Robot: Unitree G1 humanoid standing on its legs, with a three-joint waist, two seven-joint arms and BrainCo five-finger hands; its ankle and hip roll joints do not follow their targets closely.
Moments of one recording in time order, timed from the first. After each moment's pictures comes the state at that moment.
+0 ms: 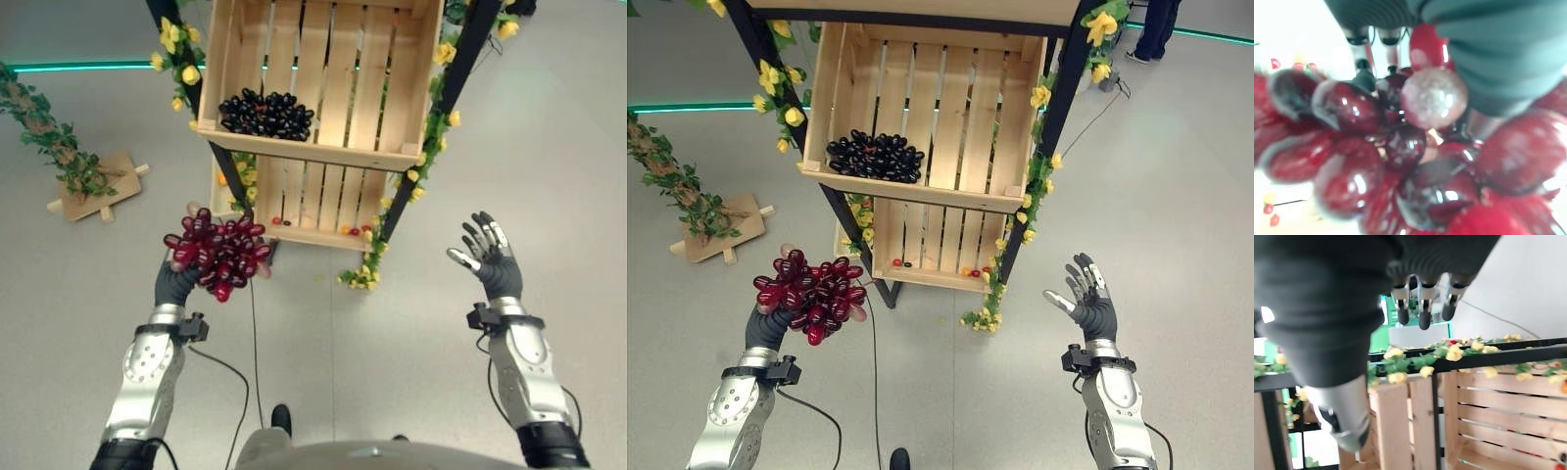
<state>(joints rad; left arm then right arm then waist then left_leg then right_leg) 0.13 0.40 0.02 0.00 -0.38 -0.27 0.00 0.09 -0.28 -0.11 0.10 0.40 -0.24 0.00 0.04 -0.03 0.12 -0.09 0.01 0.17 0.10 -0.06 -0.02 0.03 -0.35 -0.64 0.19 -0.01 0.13</state>
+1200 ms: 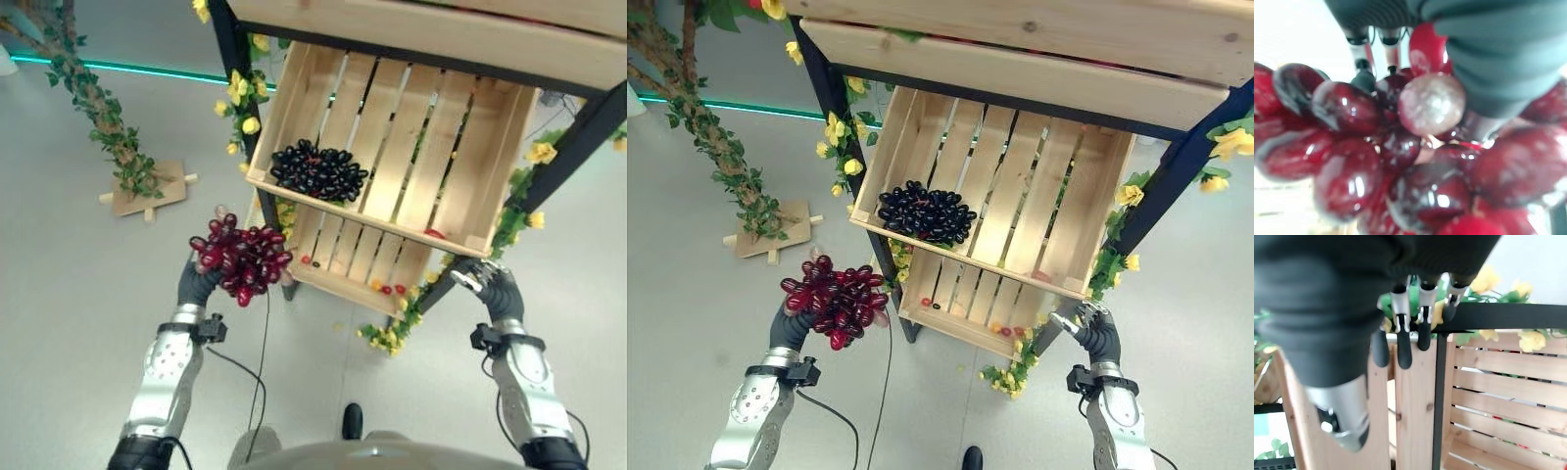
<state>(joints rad) 0.11 0.37 -0.07 0.00 -0.37 -0.26 0.00 0.10 -0.31 -0.11 0.18 0.40 -0.23 -0.03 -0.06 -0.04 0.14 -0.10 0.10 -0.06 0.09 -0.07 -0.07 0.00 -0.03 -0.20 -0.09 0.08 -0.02</state>
